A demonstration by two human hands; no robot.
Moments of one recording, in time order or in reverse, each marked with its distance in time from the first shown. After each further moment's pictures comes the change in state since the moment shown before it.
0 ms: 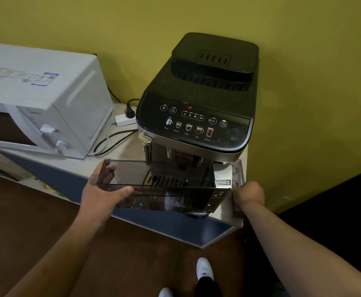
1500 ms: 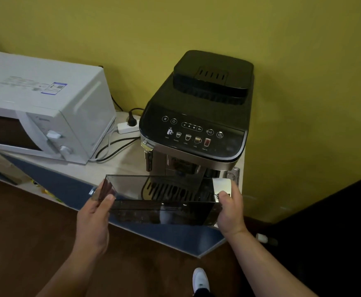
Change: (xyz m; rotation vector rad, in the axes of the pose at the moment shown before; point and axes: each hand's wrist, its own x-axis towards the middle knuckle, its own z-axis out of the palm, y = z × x) left_hand -0.039 -0.003 0.006 -0.336 0.183 -0.030; right_hand -0.108 -0.032 -0.019 0.941 -0.171 -0.590
